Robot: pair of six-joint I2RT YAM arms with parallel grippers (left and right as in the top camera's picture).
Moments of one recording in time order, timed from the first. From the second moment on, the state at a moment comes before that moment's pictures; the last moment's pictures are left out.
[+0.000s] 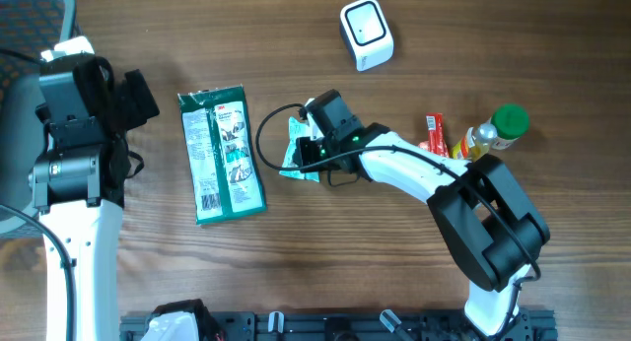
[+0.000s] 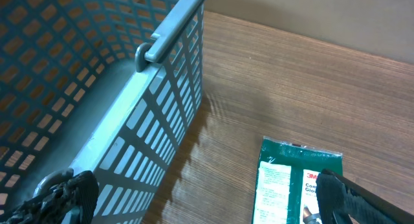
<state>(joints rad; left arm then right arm) 0.14 1.21 1.24 -0.71 -0.31 -0.13 0.66 1.98 1.18 -0.23 -0.33 0.51</state>
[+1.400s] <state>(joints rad) 0.14 1.21 1.24 -0.71 -0.31 -0.13 0.64 1.90 1.22 -0.10 -0.12 0.39</state>
